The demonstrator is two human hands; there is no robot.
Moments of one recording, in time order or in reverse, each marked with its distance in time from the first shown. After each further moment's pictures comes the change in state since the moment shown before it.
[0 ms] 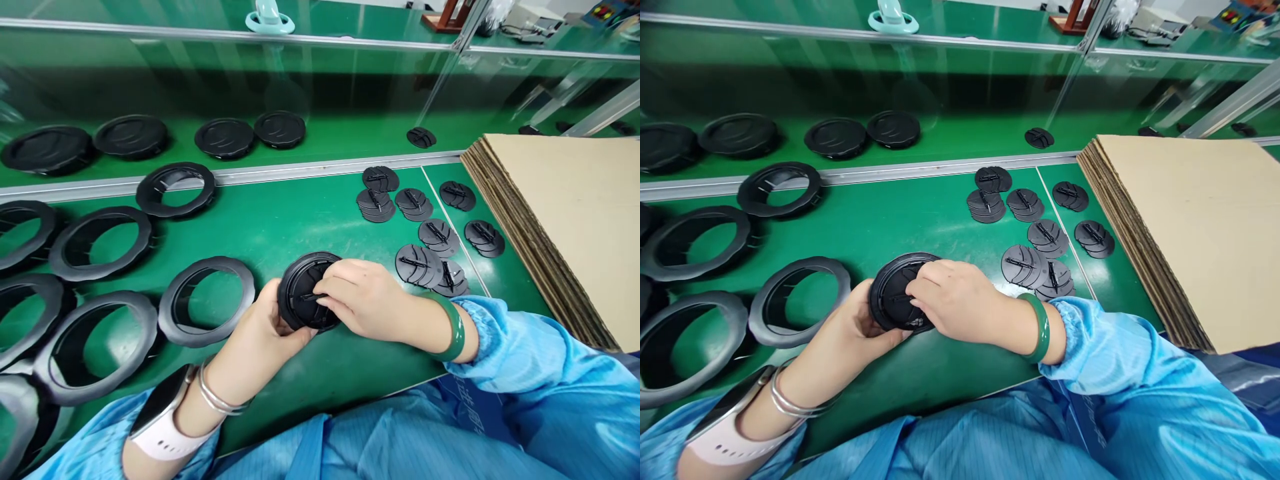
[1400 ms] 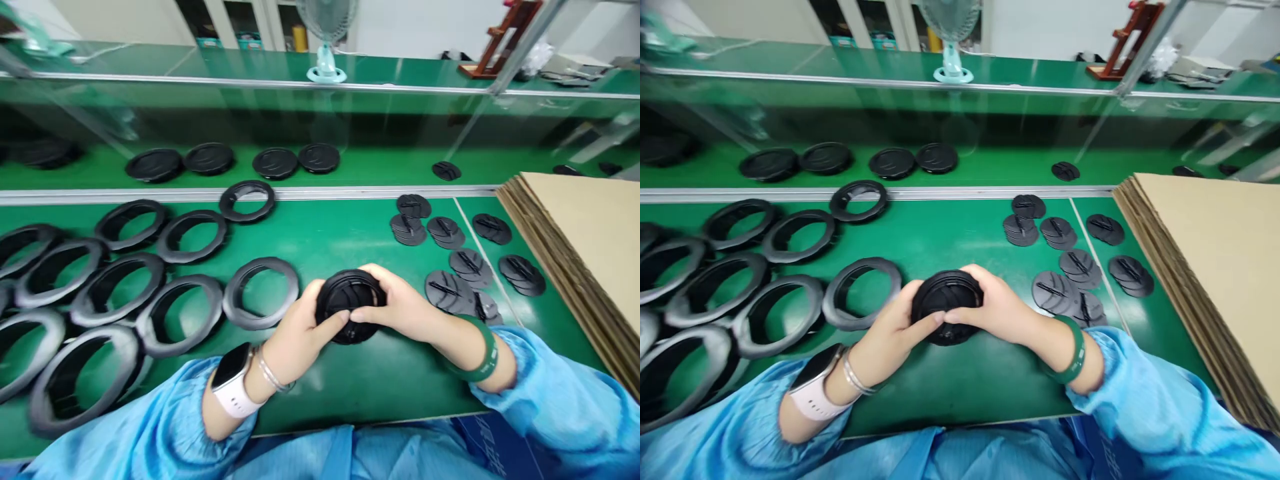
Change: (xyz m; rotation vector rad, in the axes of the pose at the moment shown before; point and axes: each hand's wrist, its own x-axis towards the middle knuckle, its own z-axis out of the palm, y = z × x) left_hand -0.004 0.005 -0.001 0.202 0.087 0.239; right_hand 0.009 0.004 0.003 0.994 -0.088 0.599
